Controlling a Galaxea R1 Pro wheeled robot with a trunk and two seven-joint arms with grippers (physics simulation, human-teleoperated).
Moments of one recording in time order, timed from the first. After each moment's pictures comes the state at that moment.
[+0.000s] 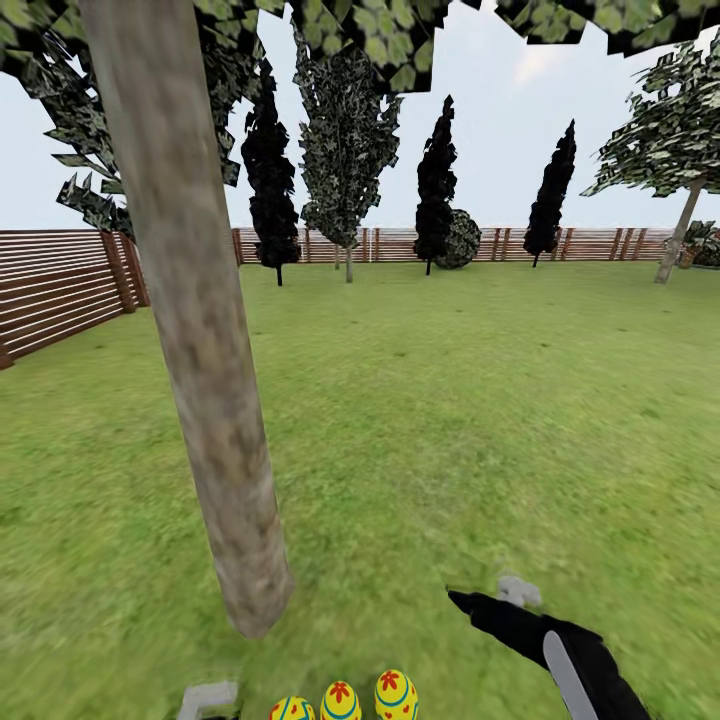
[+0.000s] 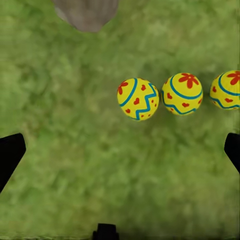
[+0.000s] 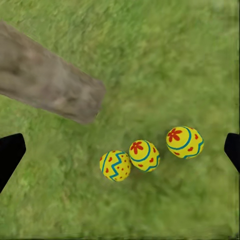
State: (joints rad) left arm -0.36 0.08 -0.13 -0.24 0.26 -0.01 -0.04; right arm -0.25 -0.05 -0.12 -1.09 -0.36 0.63 0.25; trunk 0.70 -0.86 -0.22
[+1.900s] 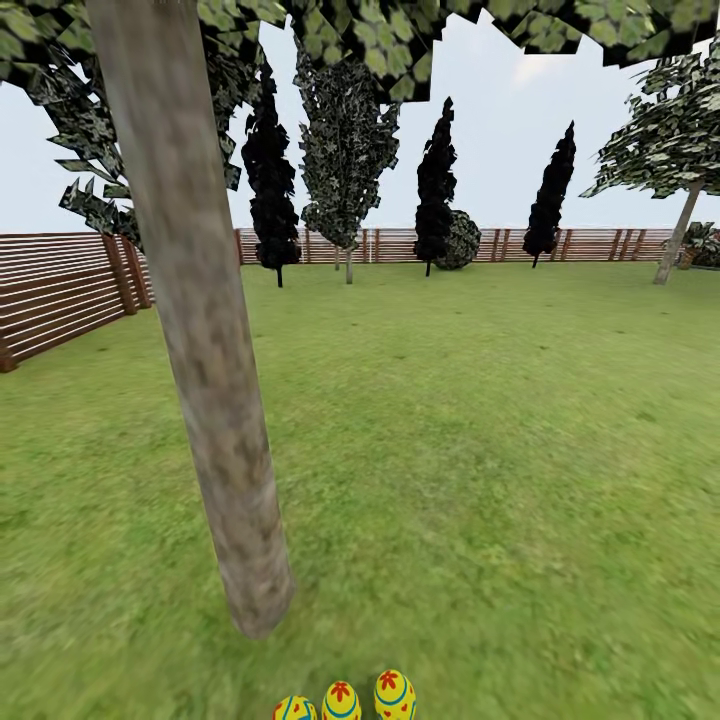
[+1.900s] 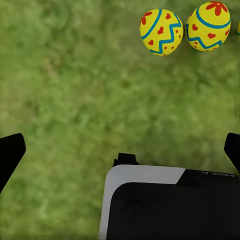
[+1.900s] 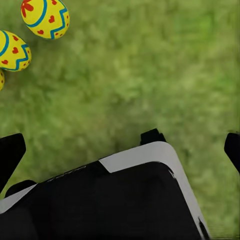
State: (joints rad) left arm -0.20 0.08 -0.13 -0.09 0.26 -0.20 -0.04; right arm -0.24 -0.12 -0.11 -0.14 -0.35 0.08 0.14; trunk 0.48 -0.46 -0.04
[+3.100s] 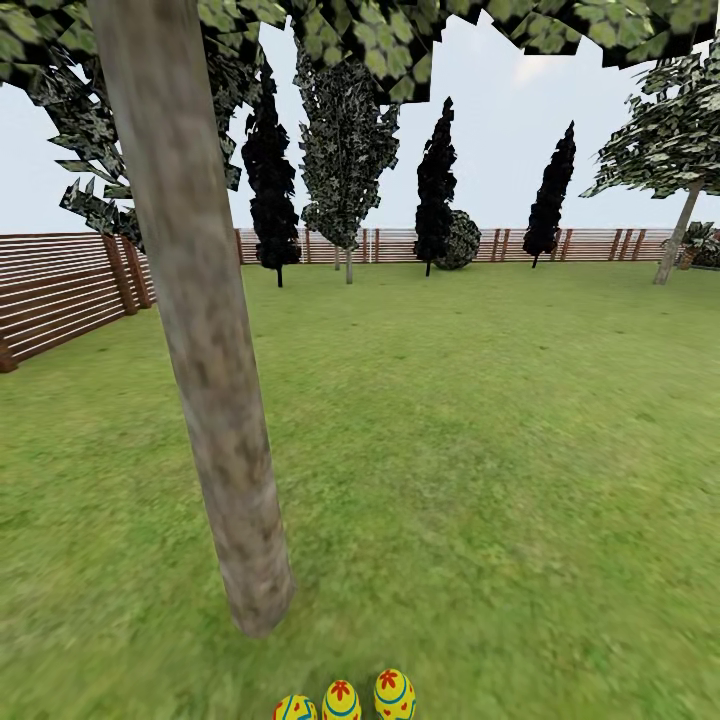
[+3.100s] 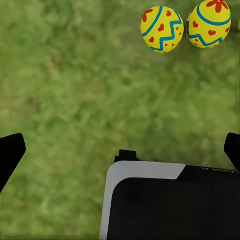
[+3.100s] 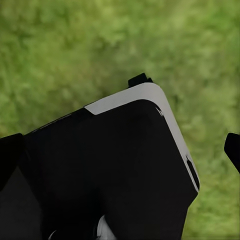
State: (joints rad) left arm -0.20 0.08 -0.13 -0.09 0.26 -0.20 -0.03; right arm -0.24 -0.11 -0.11 0.03 -0.34 0.08 0.14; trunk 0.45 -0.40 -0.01
